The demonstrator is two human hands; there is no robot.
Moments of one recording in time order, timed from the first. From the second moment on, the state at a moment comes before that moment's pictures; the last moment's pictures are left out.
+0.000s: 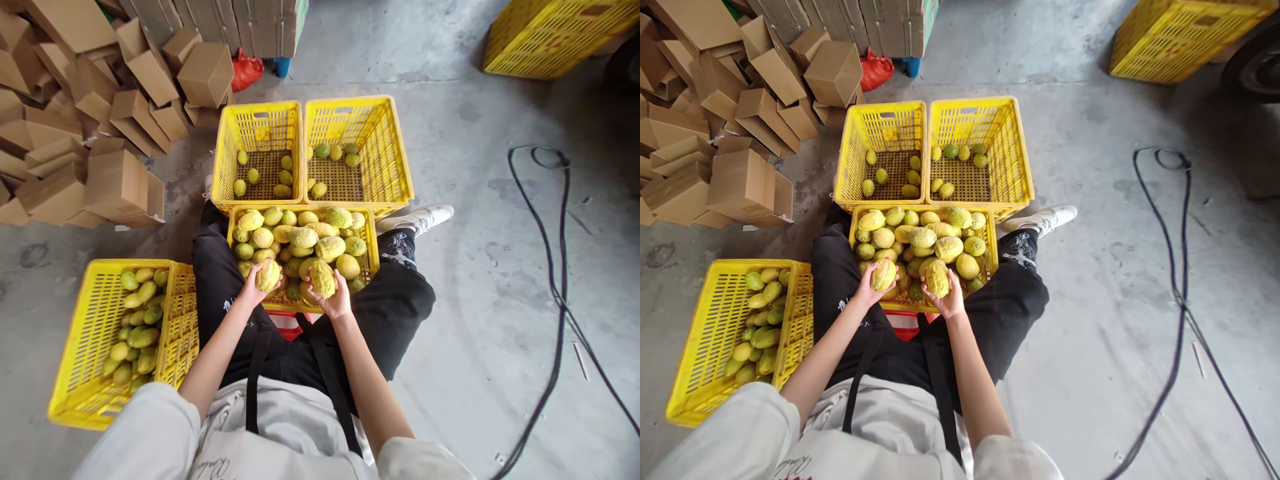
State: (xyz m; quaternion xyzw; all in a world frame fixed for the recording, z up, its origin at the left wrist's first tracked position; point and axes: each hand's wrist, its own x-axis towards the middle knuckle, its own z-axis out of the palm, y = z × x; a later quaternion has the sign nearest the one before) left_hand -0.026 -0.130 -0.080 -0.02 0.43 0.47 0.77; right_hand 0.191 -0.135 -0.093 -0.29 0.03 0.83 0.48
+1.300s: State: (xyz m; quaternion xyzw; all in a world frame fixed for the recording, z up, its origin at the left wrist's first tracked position) left_hand -0.024 -0.129 -0.073 -0.05 0.36 0.50 0.79; right_hand 0.191 -0.135 -0.084 -0.27 -0.04 0.82 0.50
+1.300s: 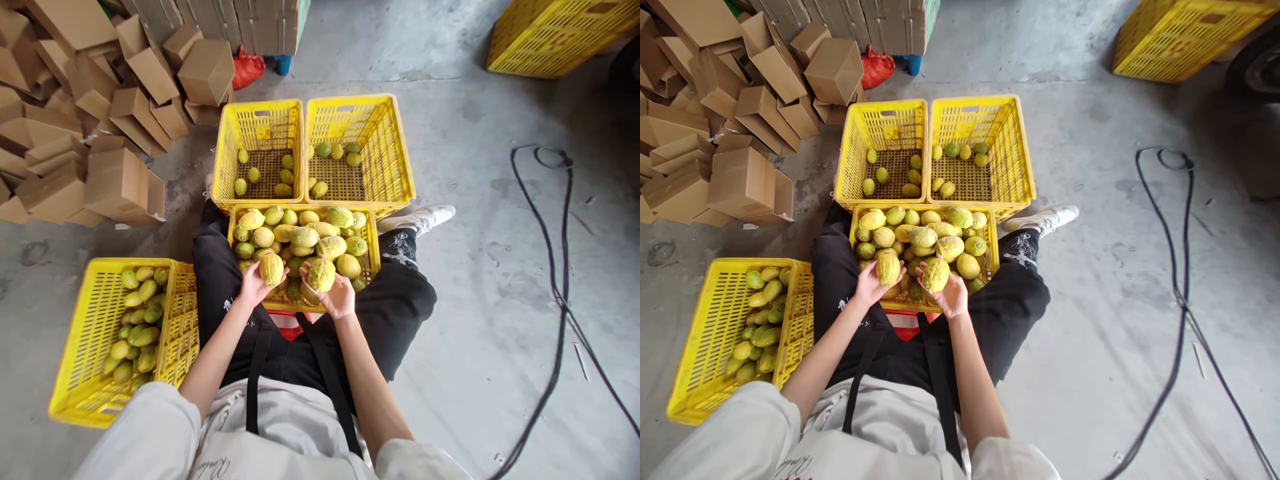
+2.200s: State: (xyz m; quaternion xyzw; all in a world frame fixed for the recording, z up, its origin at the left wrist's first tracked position) left_hand -0.025 -0.130 -0.073 -0.08 0.40 0.48 0.78; right_hand 0.190 -0.136 -0.087 -0.29 -0.02 0.83 0.47
